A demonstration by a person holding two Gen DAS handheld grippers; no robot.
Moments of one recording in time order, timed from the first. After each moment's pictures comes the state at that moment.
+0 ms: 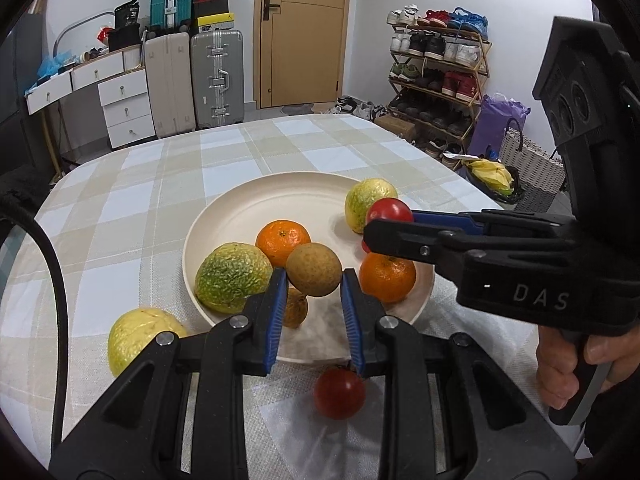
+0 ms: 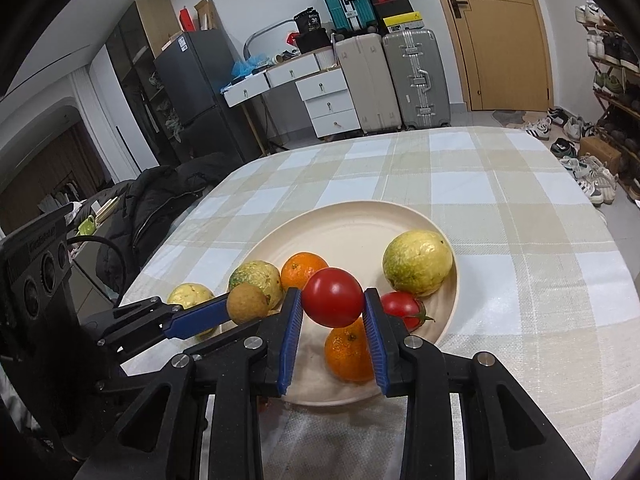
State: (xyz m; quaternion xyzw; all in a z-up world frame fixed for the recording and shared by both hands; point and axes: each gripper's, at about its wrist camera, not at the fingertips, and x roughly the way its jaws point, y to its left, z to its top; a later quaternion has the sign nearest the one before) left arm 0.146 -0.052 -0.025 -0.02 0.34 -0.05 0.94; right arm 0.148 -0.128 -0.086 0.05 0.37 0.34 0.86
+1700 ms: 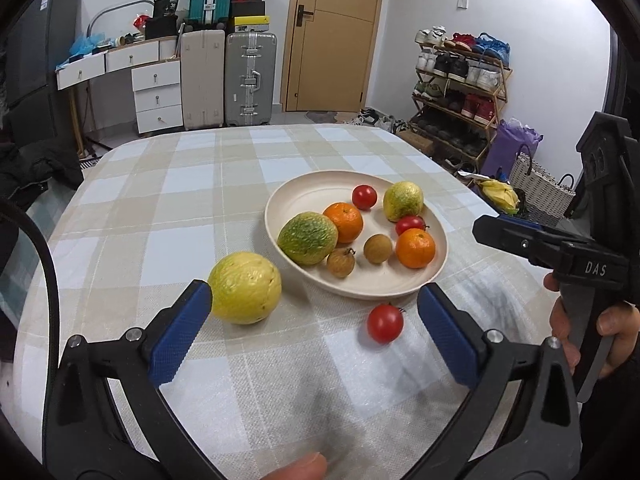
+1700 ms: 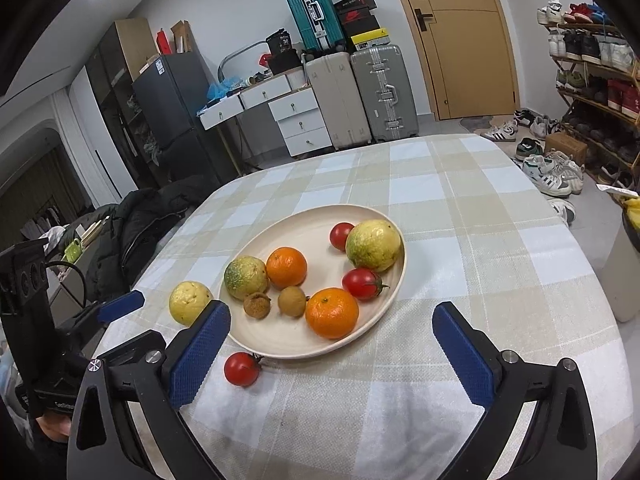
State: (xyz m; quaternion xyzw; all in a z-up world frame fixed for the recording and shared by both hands) left arm 0.062 0.005 -0.001 -0.06 0.32 -0.01 0.94; right arm 0.109 -0.162 -0.074 0.07 0.35 0.30 0.88
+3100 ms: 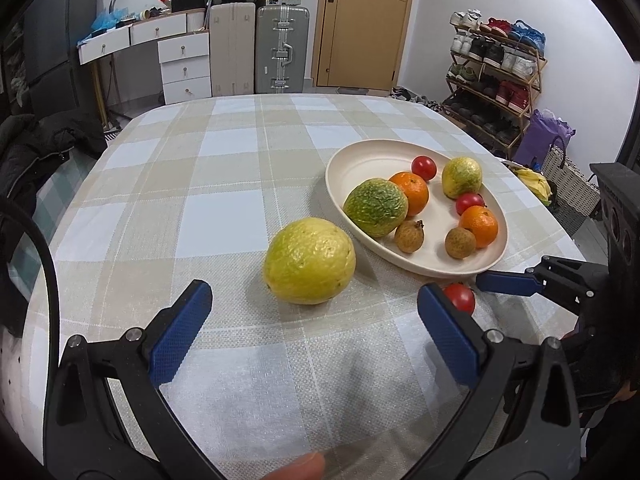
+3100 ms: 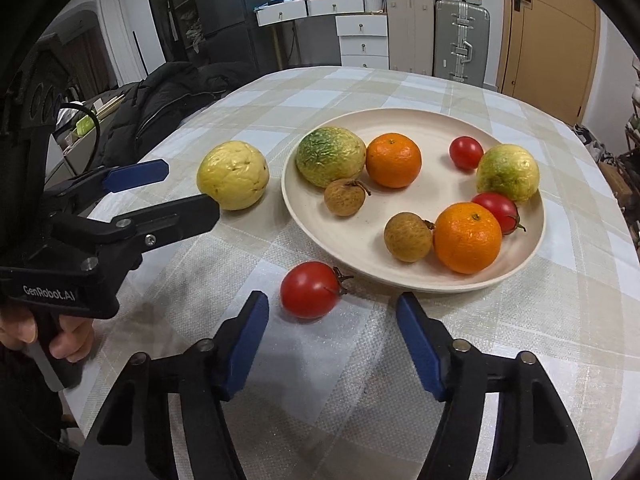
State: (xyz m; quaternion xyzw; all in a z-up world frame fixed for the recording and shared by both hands) left arm 0.082 0.036 -0.031 -0.07 0.37 0.04 0.93; right arm 0.076 -0.068 -0.122 -0.11 0.42 0.37 0.82
